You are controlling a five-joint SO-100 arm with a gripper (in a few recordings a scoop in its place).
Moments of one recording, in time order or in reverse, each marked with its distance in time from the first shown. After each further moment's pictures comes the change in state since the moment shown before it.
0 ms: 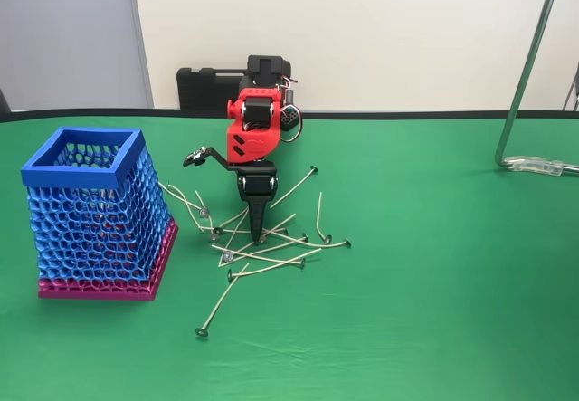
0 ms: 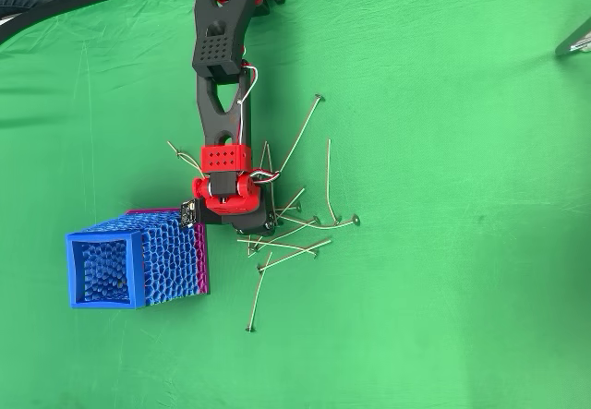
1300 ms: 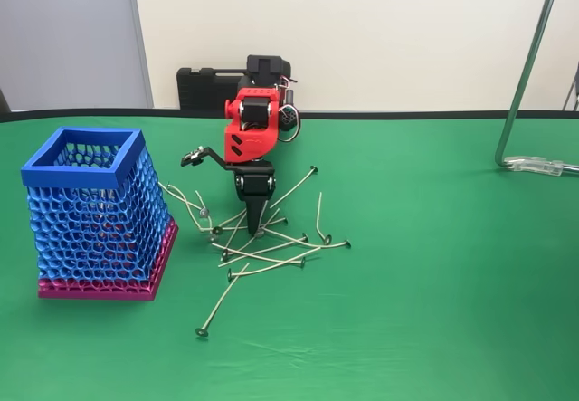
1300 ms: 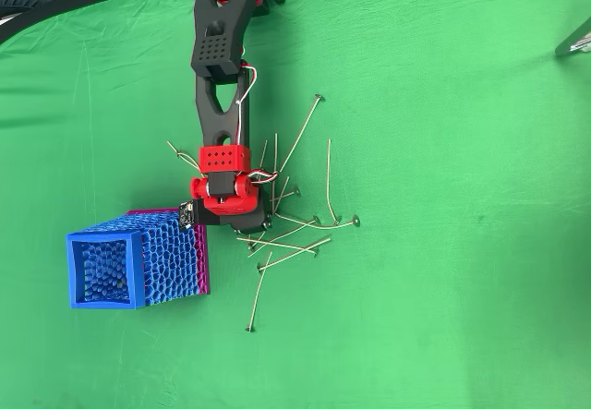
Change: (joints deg) arm 1.0 0.0 0.0 -0.2 -1.0
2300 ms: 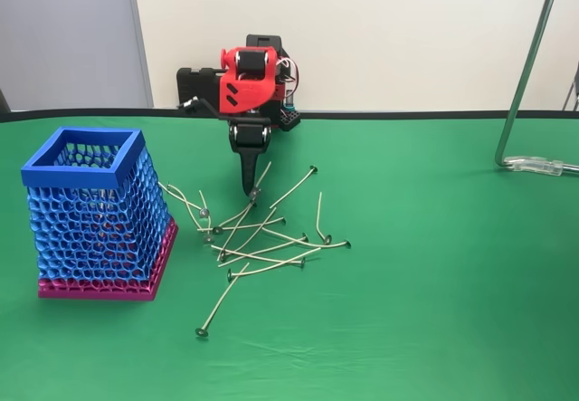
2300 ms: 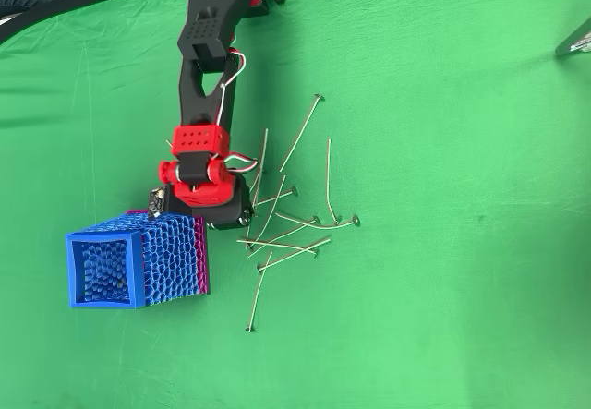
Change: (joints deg) arm 0.5 15.9 -0.9 12.2 3.3
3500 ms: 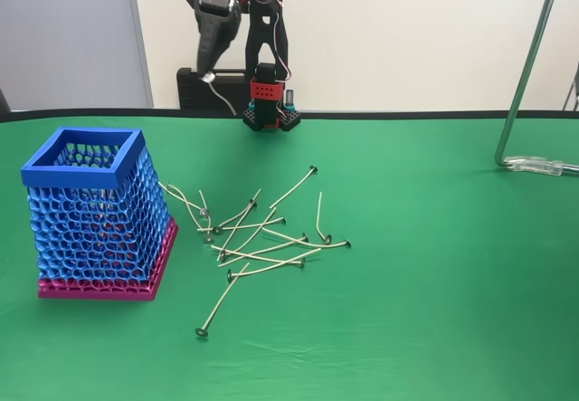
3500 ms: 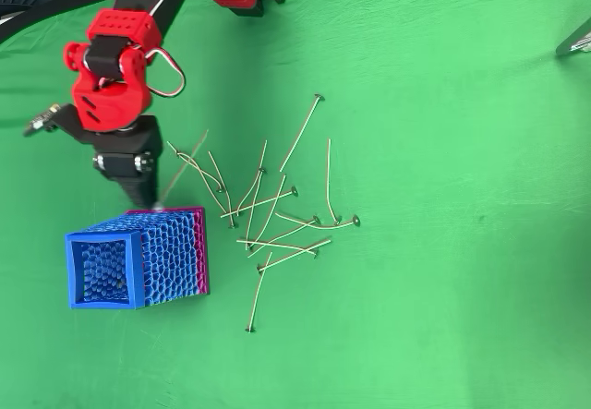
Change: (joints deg) arm 11.8 49.6 41.7 -28.2 -4.7
